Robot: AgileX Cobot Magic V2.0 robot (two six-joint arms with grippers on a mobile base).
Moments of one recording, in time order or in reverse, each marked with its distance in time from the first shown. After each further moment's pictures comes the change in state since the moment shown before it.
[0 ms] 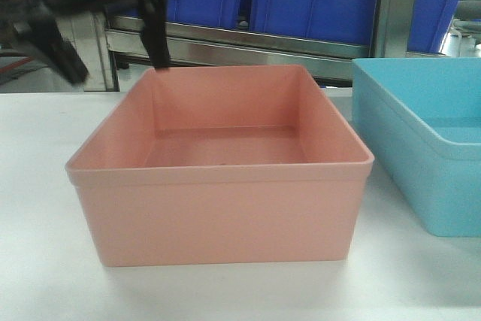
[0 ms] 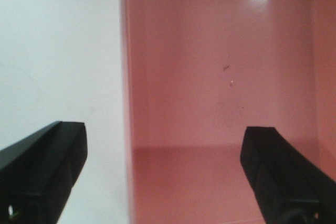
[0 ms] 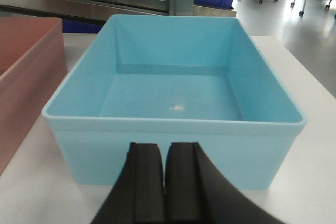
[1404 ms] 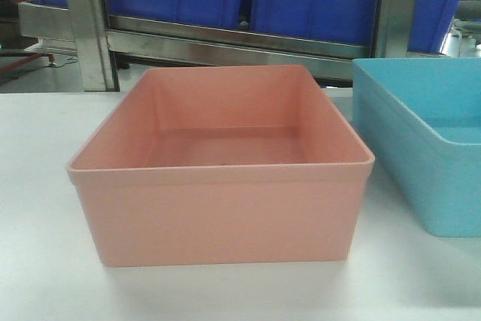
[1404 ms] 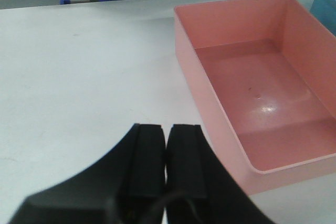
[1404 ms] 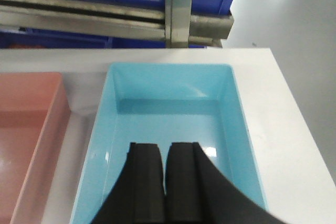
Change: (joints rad) left arm 0.000 -1.028 0.774 0.302 -0.284 0.043; right arm 0.000 0.839 -0.976 0.008 0.424 0.000
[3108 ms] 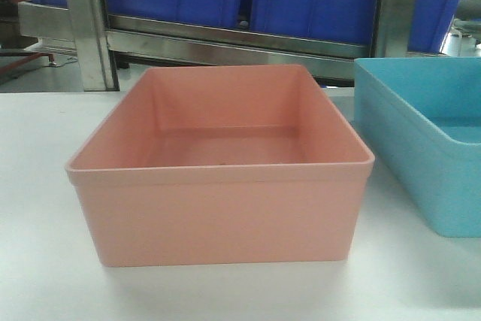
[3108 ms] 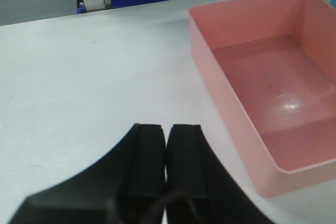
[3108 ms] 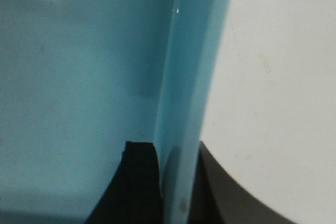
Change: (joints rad) left arm 0.000 -0.002 0.000 0.084 0.010 0.000; right arm -0.369 1.162 -0.488 0.226 0.092 -0.662
